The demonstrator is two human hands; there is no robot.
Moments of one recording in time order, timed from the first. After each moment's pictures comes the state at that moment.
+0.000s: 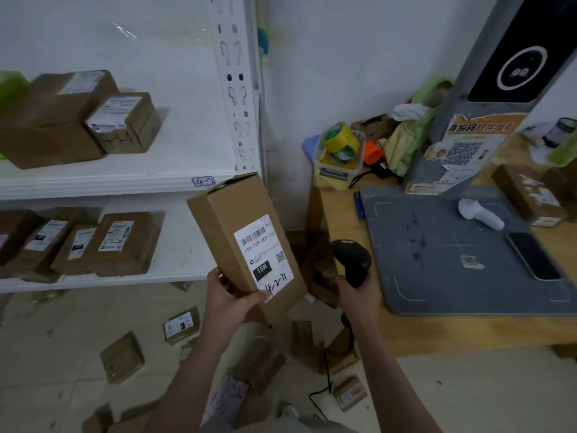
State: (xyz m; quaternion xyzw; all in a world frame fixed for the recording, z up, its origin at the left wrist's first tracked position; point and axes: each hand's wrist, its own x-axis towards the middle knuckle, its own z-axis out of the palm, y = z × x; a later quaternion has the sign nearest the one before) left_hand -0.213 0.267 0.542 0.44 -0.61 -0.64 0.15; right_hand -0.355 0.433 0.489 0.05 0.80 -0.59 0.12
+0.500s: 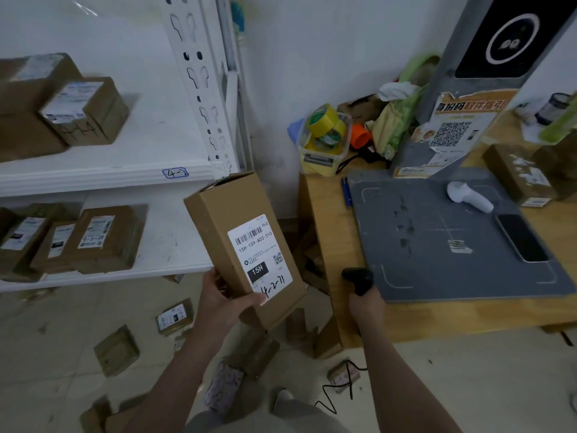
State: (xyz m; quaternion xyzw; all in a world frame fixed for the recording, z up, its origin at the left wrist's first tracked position) left_hand -0.227 0.287 0.531 0.45 -0.61 -0.64 0.10; right_hand -0.398 0.489 0.403 0.14 0.89 -0.37 0.22
